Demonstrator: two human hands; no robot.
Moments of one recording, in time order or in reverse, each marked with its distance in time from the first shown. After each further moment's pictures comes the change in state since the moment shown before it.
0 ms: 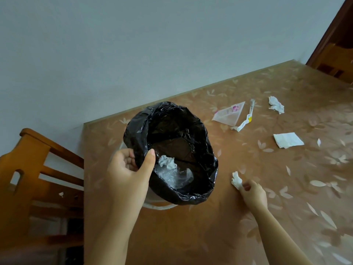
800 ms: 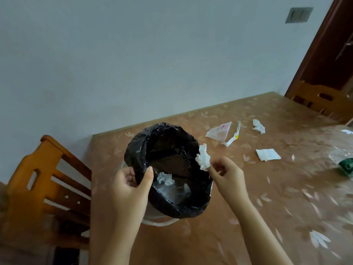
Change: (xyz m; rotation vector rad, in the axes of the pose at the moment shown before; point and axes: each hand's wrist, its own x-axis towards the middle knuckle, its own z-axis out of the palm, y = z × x) left_hand -0.058 0.022 -0.054 -0.087 0.036 -0.041; right_hand -0.151 -0.135 -0.084 0.303 0.093 -0.644
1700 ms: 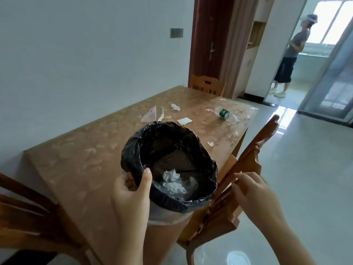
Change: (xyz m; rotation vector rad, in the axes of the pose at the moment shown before) left_hand -0.191 0.021 -0.146 -0.343 -0.391 -0.017; right_hand -0.376 -0.078 -0.137 -0.789 0.324 0.221
